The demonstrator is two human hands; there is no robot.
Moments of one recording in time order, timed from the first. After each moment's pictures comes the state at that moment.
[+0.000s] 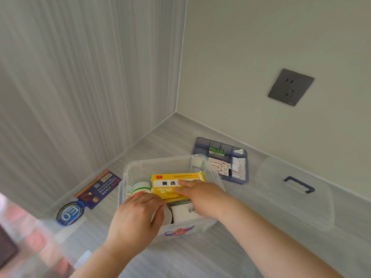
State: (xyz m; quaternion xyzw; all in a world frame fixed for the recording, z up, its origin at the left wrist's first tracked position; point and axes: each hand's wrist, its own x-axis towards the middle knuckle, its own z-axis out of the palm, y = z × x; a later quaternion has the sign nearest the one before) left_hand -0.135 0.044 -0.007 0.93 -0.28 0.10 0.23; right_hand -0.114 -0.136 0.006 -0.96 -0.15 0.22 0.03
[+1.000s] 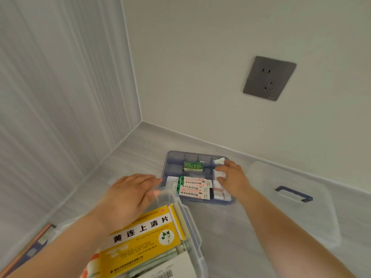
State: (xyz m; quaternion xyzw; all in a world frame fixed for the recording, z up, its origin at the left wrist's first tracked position) left_hand 0.011 -0.045 -0.012 0.92 -0.37 -0.08 0.09; right_hand -0.033 -0.315 -0.054 -0.95 0.23 0.06 0.22
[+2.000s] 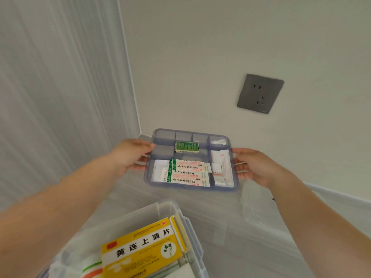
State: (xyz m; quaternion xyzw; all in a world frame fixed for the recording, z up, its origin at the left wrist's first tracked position) left_hand 0.089 -0.092 0.050 0.78 -0.06 -0.24 0.58; right_hand -0.040 -0.329 0.047 -0.69 0.29 0.00 0.66
